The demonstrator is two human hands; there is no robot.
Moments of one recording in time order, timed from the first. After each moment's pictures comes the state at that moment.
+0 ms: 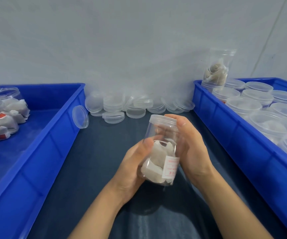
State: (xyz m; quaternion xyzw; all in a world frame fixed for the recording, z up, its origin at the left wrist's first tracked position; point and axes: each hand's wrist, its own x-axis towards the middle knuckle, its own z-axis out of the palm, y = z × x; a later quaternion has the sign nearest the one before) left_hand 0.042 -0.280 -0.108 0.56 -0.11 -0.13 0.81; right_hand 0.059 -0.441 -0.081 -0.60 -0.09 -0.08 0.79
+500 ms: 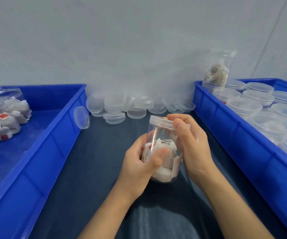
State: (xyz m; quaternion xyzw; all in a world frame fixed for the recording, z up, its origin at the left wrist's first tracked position) left_hand 0.041 -0.290 -0.113 0.67 -0.16 0.06 0.72; right_hand 0.054 -0.444 -0.073 -0.66 -0.10 -0.14 0.73
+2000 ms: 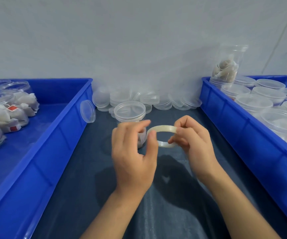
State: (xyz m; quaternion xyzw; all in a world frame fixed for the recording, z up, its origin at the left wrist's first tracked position) left_hand 0.038 -0.291 -0.113 0.74 -0.11 0.49 0.45; right_hand 0.059 -0.443 -0.086 -0.67 -0.15 -0.12 0.72
